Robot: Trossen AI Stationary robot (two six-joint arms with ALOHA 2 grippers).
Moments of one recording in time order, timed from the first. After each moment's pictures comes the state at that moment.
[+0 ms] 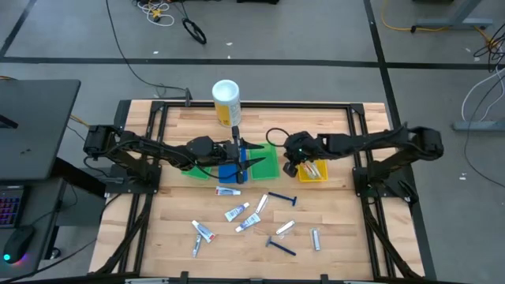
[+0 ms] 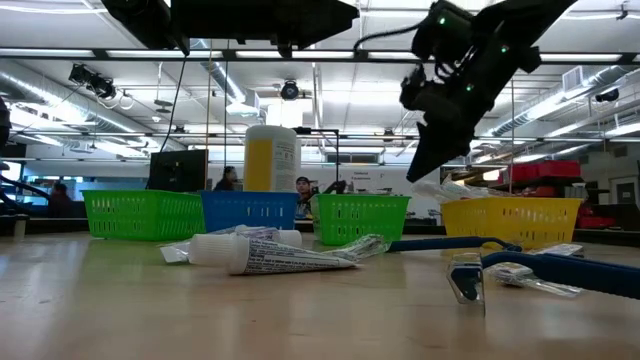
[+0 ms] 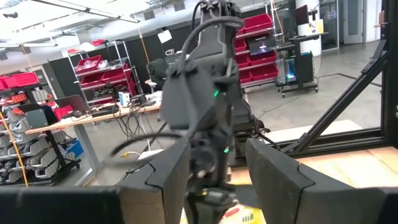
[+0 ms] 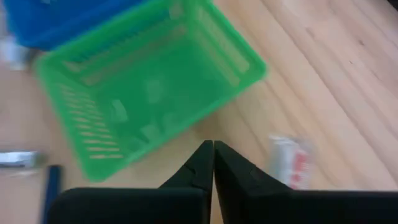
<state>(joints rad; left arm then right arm) -0.01 1.51 0.79 0.84 -0.14 0.22 -0.15 1.42 0.80 -0.31 0.16 0.27</state>
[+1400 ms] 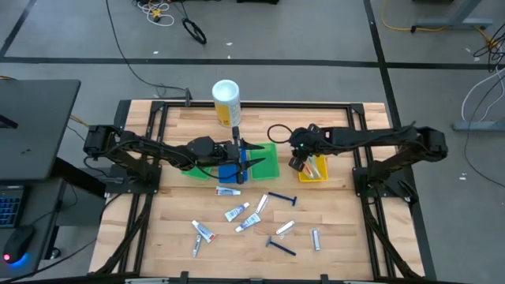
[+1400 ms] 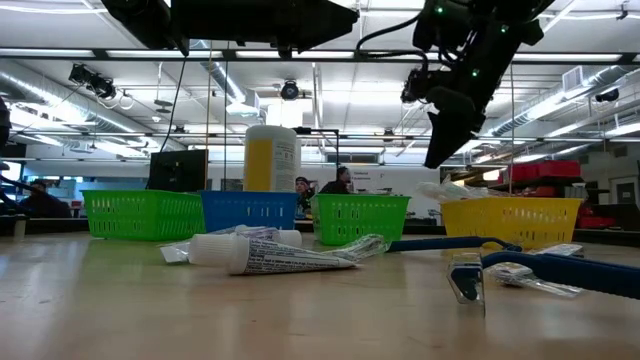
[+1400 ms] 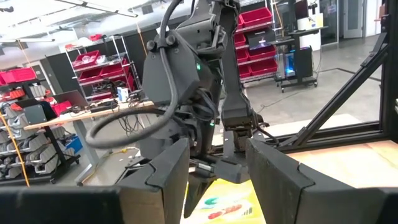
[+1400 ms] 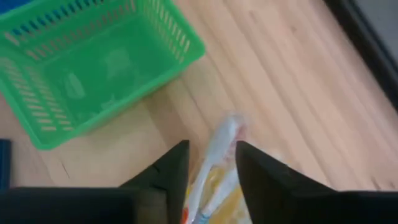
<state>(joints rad) -0.01 1.51 0.79 0.82 -0.14 0.22 -0.17 1.38 0.92 -0.62 0.26 0.23</state>
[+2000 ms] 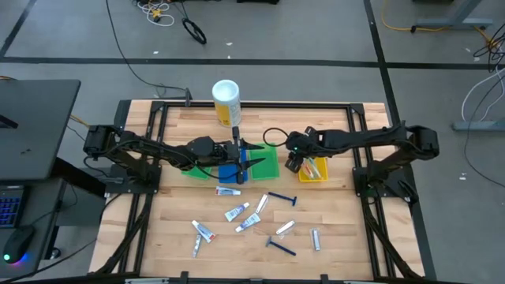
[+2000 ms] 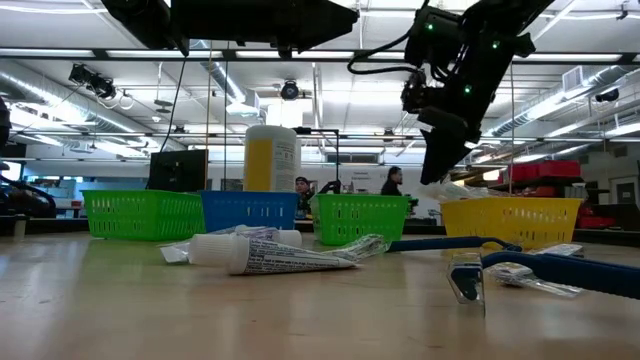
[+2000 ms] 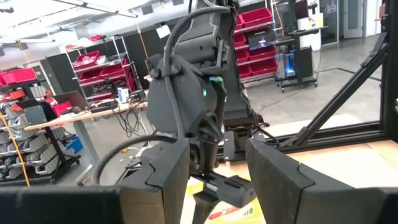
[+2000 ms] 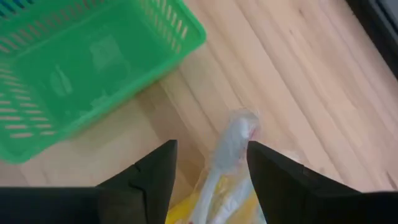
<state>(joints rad) -0.01 1.51 0.79 0.82 -0.14 0.23 -0.17 1.46 0.91 -0.57 0.29 0.27</state>
